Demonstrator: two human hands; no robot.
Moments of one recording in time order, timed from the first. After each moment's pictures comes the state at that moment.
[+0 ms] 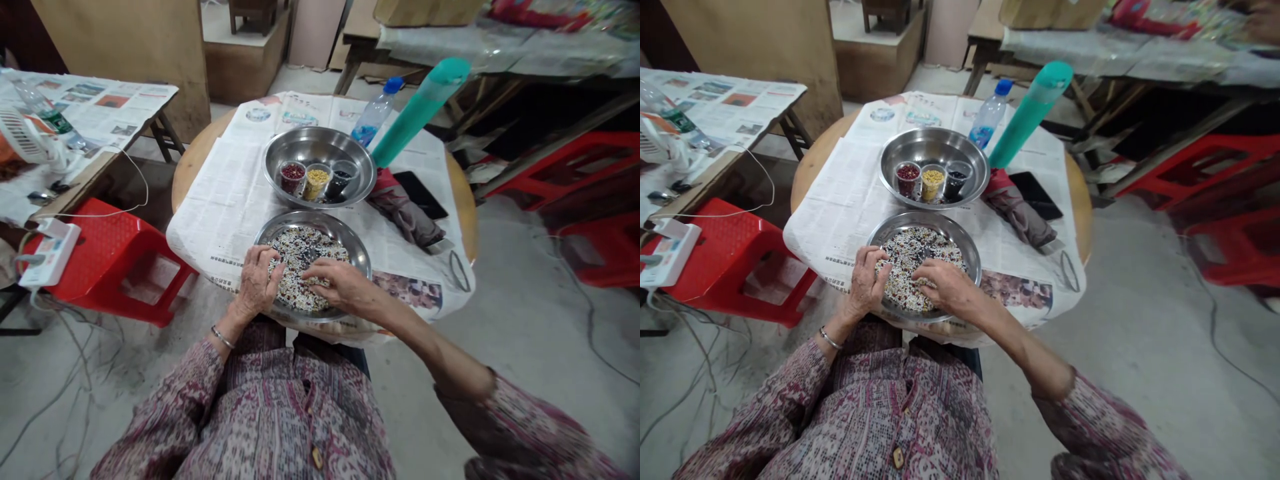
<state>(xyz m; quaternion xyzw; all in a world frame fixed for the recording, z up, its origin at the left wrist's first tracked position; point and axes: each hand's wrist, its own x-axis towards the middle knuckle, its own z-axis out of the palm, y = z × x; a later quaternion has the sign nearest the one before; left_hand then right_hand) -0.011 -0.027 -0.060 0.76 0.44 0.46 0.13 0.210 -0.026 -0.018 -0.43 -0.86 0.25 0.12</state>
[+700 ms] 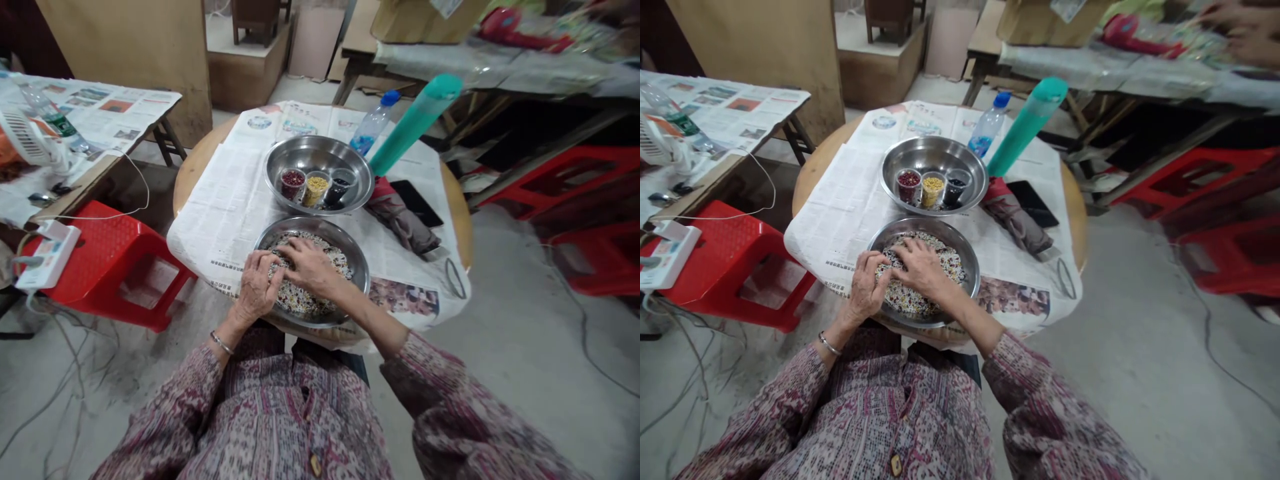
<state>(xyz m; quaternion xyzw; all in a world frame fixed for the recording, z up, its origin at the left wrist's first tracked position) -0.011 -0.026 -0.059 0.76 0.43 0.47 0.12 0.158 0.013 -0.035 -0.49 -0.85 0.10 0.12</state>
